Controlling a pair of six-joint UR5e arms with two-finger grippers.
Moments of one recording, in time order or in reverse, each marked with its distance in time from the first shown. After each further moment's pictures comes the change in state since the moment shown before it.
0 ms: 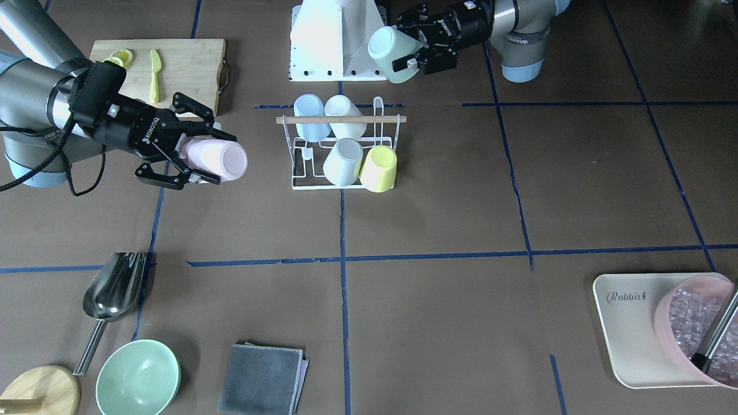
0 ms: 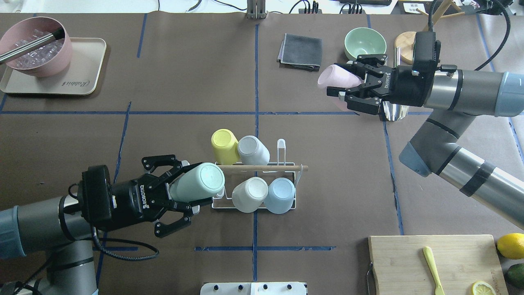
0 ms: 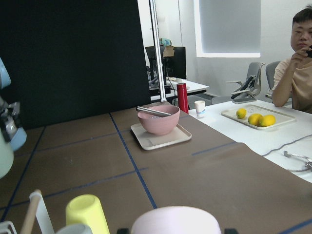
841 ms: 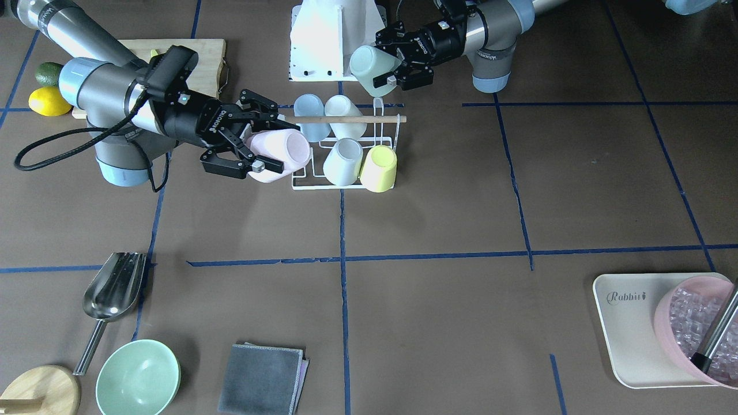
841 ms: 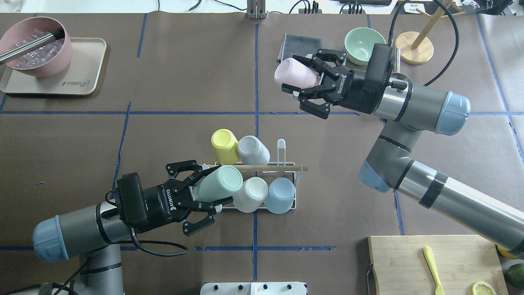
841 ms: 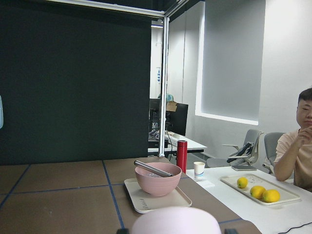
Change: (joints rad) left arm 0.031 -0.110 0.161 -0.061 0.089 0.000; right arm -0.162 0.115 -0.070 0.038 -0.270 -0.322
